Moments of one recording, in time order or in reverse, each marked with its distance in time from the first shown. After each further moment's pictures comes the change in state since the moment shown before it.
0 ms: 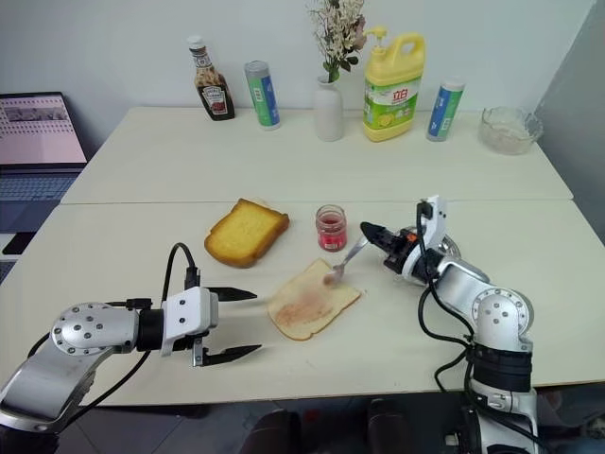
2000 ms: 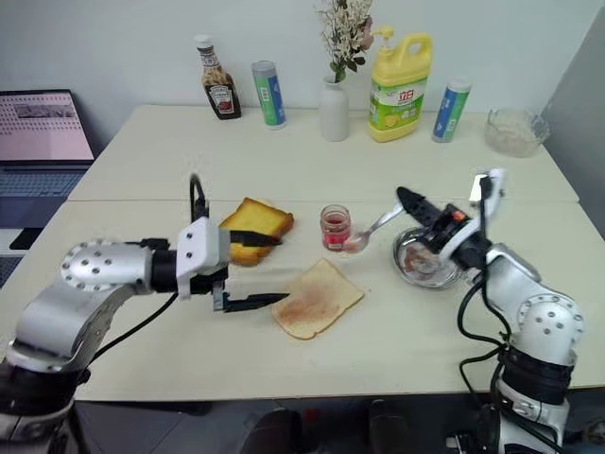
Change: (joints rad) left arm -0.458 -0.090 -0.074 -0.019 -0.147 0.224 -0.019; right arm -0.015 -0.138 -0.228 -0.107 0.187 -0.099 -0.106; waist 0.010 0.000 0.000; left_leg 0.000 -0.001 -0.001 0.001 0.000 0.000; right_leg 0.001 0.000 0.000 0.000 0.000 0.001
